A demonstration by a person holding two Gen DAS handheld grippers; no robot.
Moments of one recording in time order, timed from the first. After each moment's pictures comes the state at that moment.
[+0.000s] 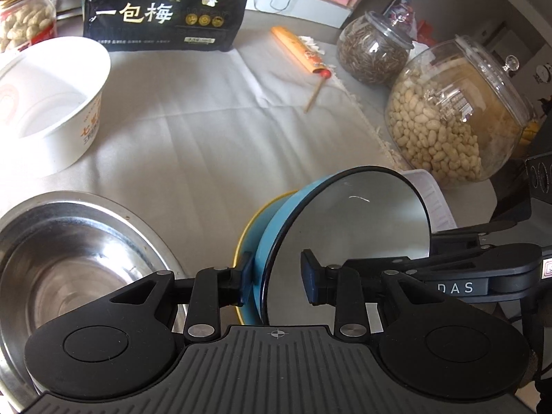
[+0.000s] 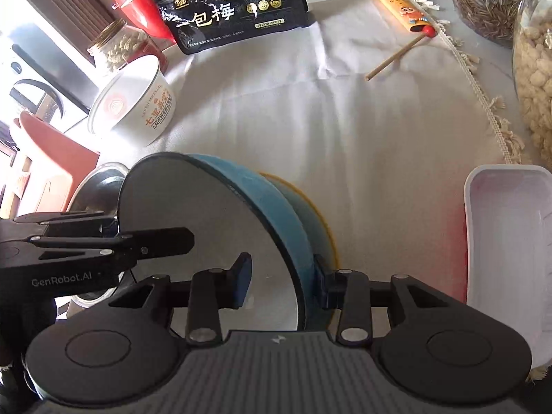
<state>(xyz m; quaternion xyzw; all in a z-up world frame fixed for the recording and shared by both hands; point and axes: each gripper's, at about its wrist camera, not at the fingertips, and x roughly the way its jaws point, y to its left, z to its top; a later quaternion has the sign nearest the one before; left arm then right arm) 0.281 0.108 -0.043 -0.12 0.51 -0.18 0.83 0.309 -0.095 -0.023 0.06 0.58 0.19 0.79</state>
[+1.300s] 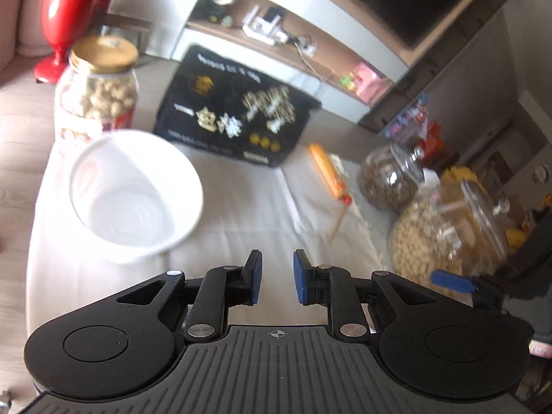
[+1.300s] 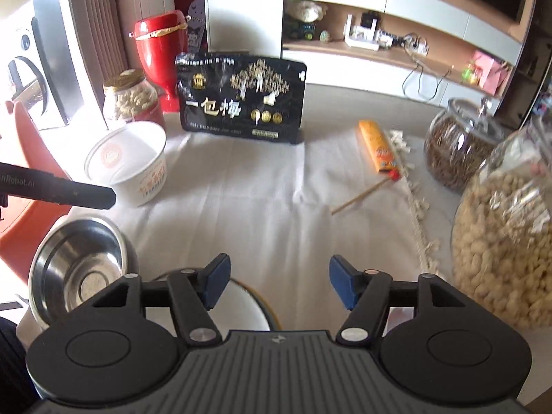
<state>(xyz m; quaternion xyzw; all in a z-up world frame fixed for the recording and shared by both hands) 0.309 0.223 0.035 -0.24 0.39 -0.11 0.88 0.313 -0.065 0.072 -0.10 0.41 0.16 0.89</state>
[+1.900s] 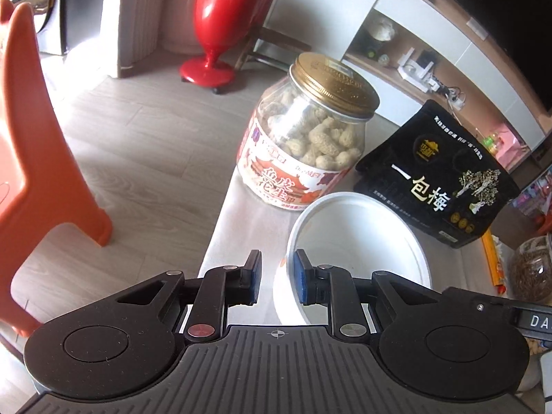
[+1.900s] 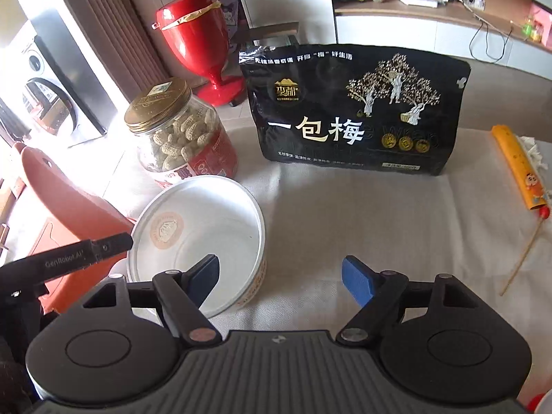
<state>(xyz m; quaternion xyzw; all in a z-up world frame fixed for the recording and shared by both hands) 0.351 0.330 -0.036 -0.25 0.42 0.12 0.86 0.455 0.105 0.006 0.01 0.51 0.22 0.83</state>
